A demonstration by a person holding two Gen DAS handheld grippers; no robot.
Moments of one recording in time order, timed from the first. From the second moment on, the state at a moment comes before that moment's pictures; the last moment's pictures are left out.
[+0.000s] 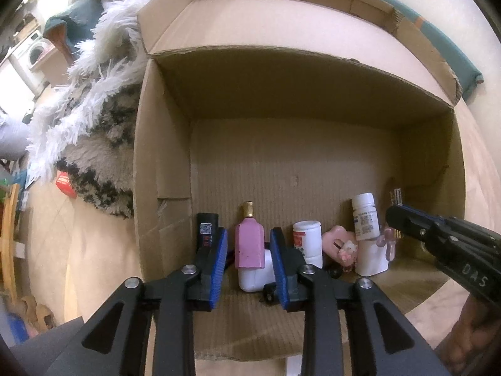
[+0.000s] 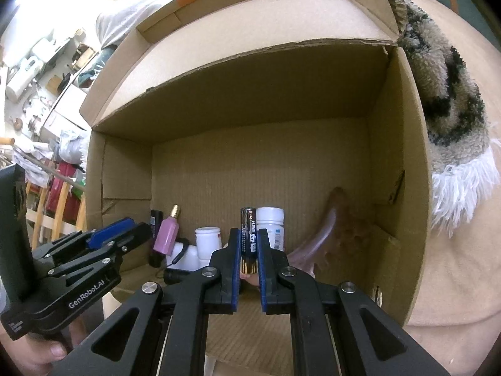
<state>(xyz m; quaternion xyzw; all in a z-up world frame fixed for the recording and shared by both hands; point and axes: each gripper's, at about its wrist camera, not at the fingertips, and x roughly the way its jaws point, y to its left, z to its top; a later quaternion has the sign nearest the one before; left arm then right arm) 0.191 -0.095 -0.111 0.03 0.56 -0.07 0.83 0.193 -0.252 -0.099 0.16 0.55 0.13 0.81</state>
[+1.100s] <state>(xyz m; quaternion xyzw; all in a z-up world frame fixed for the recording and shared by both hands) 0.158 -0.066 -0.051 0.02 0.52 -0.04 0.85 0.146 -0.283 -0.041 0.21 0.46 0.12 0.86</state>
